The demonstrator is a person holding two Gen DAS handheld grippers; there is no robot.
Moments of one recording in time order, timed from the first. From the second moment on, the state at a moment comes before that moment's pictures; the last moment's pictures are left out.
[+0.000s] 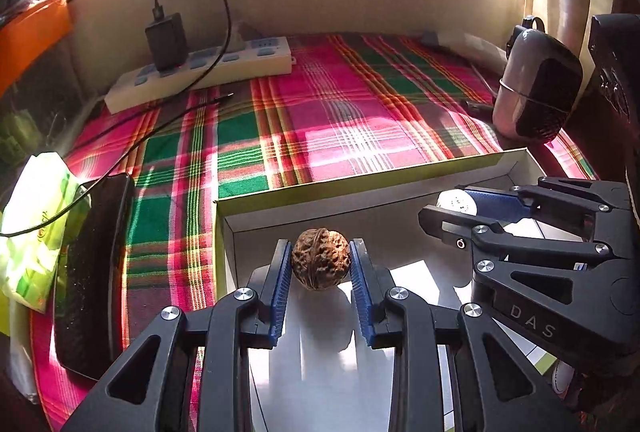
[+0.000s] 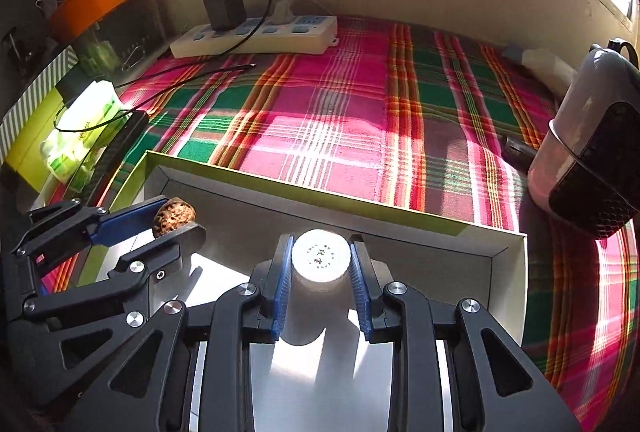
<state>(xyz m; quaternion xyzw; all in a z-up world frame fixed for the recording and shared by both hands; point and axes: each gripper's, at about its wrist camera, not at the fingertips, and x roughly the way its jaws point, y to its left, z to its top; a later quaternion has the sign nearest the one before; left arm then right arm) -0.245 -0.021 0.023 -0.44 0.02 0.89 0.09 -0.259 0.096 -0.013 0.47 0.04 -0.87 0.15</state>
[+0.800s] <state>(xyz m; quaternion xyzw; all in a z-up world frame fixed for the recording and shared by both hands) -0.252 -0.018 0.017 -0.44 0.04 0.89 0.09 -0.264 0.090 -0.017 0.48 0.06 -0.87 0.14</state>
